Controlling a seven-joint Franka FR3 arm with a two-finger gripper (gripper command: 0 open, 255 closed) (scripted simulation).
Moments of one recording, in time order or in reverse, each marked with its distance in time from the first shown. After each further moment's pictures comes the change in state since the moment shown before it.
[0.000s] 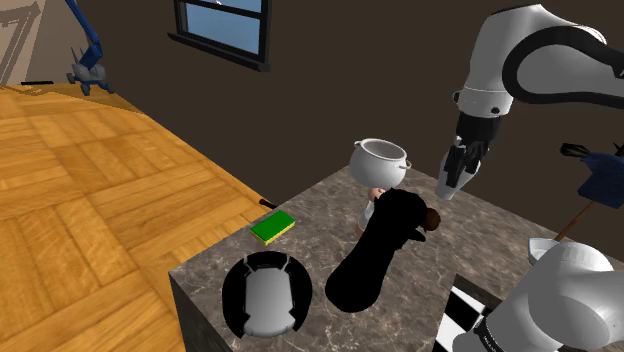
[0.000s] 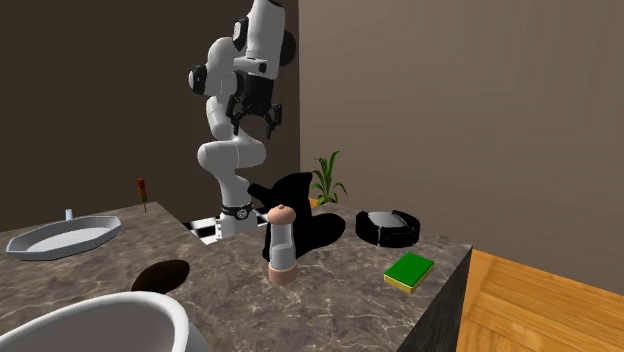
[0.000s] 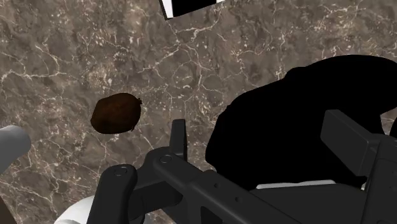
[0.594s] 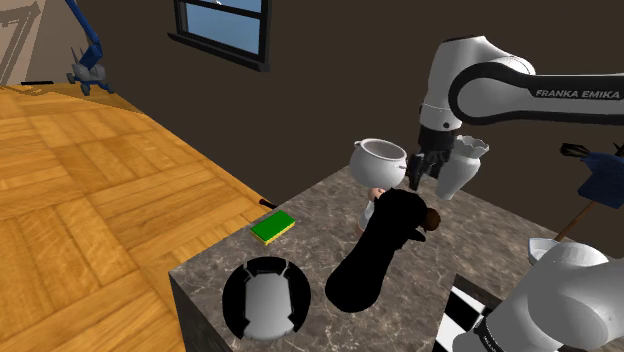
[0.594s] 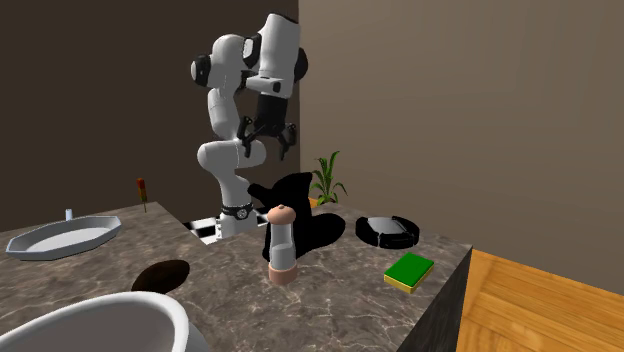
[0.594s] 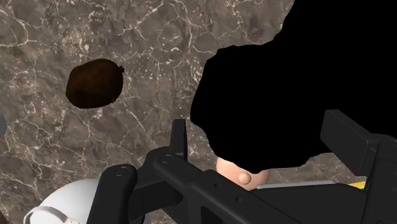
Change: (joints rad) arm -0.012 0.185 0.019 -0.025 -0.002 0.244 0.071
